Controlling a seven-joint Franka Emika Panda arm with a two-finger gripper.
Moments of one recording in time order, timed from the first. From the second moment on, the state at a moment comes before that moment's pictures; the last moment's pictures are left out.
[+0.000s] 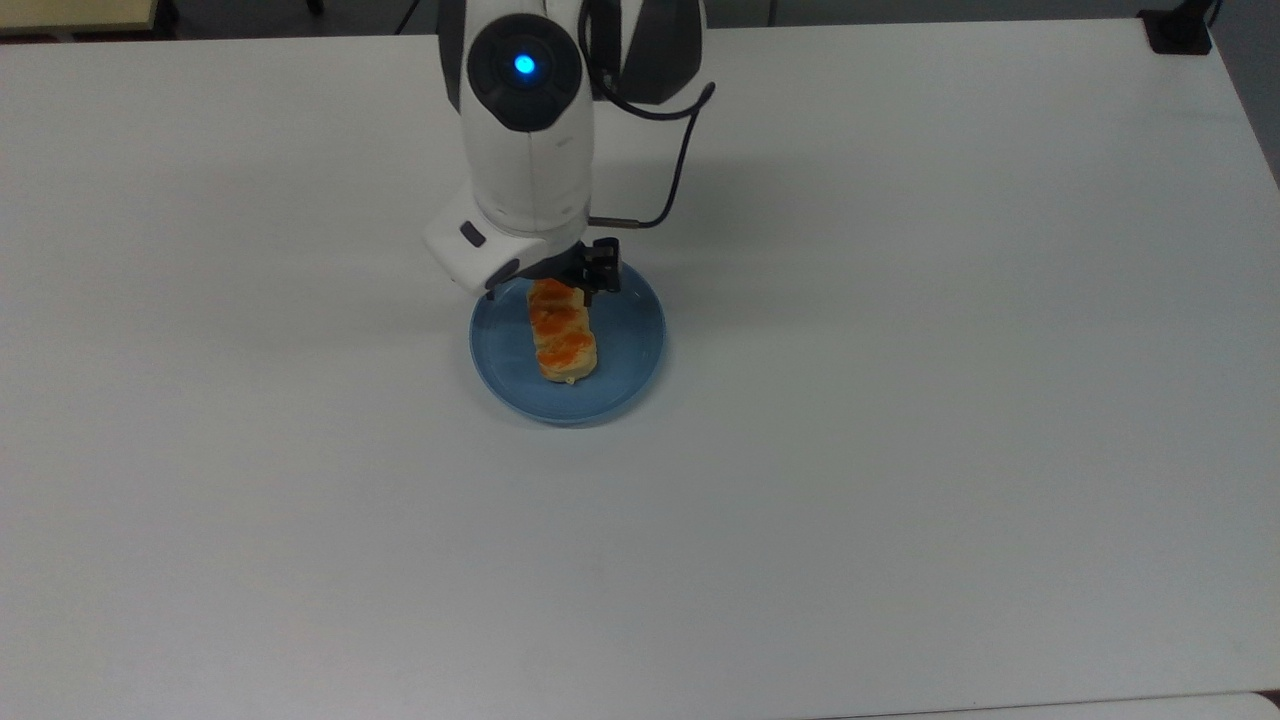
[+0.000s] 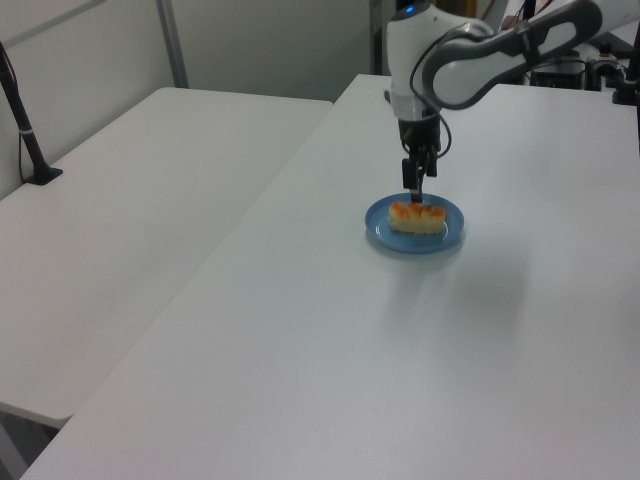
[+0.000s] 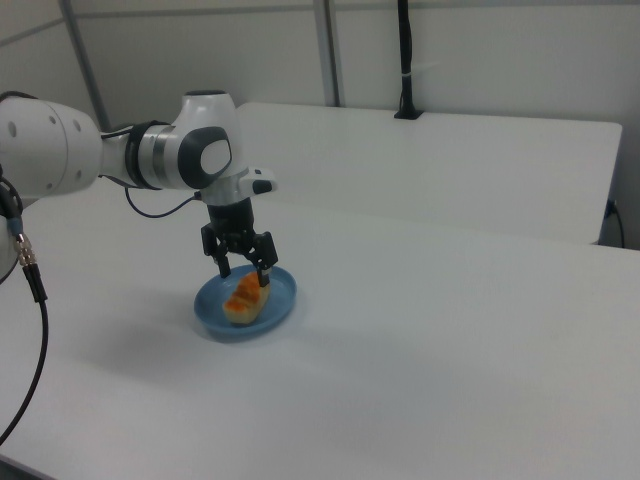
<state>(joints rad) -0.01 0.40 0.08 -1.65 -0.11 1.96 0.13</state>
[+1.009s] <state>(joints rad) 0.03 0.50 0.08 -1.65 -0.19 2.05 0.17</state>
